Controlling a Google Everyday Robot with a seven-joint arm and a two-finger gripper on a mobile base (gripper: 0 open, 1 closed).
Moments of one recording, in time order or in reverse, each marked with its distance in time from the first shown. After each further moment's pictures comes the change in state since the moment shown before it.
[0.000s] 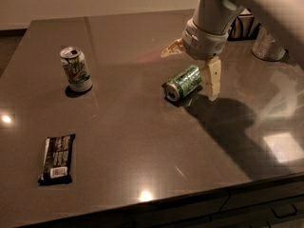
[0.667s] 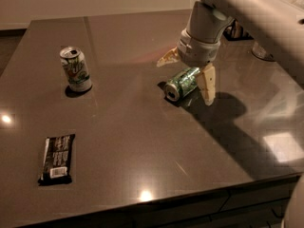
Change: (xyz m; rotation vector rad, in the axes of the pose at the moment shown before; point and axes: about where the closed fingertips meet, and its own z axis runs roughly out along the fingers) arm -0.001 -0.003 0.031 -0.055 -0.036 -0.055
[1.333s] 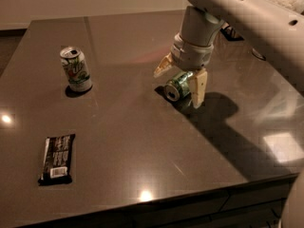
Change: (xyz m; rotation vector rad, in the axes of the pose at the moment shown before) arm -0.016 0.000 0.010 -0.034 -0.023 -0.018
